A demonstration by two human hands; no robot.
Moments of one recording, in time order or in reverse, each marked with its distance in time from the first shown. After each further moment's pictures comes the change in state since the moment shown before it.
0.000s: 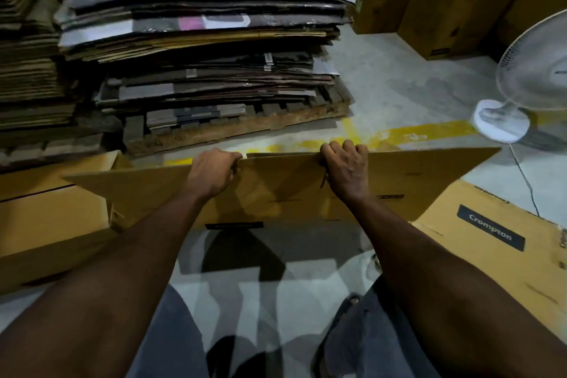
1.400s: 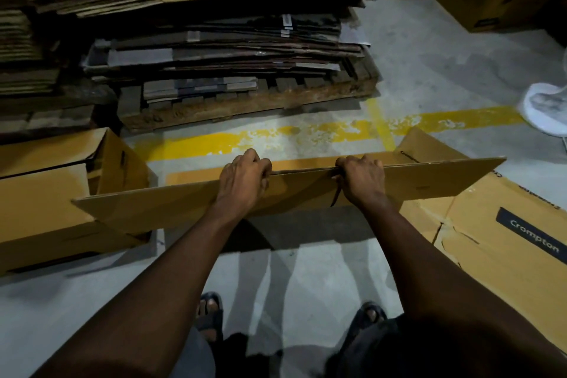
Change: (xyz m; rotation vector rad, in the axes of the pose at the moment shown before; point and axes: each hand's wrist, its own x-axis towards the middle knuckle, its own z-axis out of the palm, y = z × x) left_hand 0.029 0.014 0.104 -0.195 0.018 -0.129; right_hand 0.013 -0.007 0.101 0.106 -0.454 0.073
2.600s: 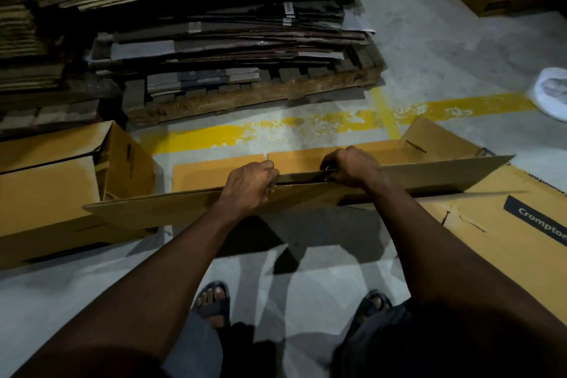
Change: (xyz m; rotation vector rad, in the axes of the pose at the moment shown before) left_hand -0.019 0.006 -0.004 0.165 -0.217 0.233; right_hand 0.018 -0.007 -0.011 0.161 -0.346 -0.154
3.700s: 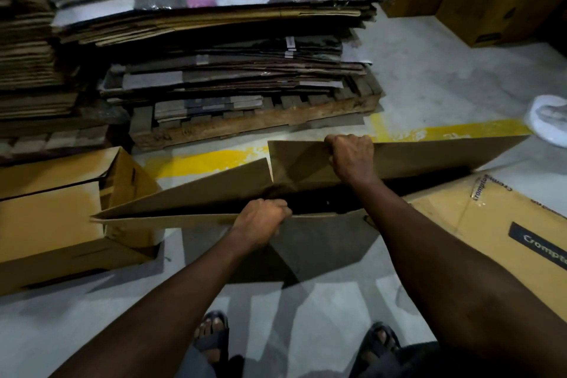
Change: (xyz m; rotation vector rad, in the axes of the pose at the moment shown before) left_hand 0.003 0.015 0.005 0.026 -0.089 0.128; right_hand 0.032 -0.017 -0.040 -0.162 0.526 0.107
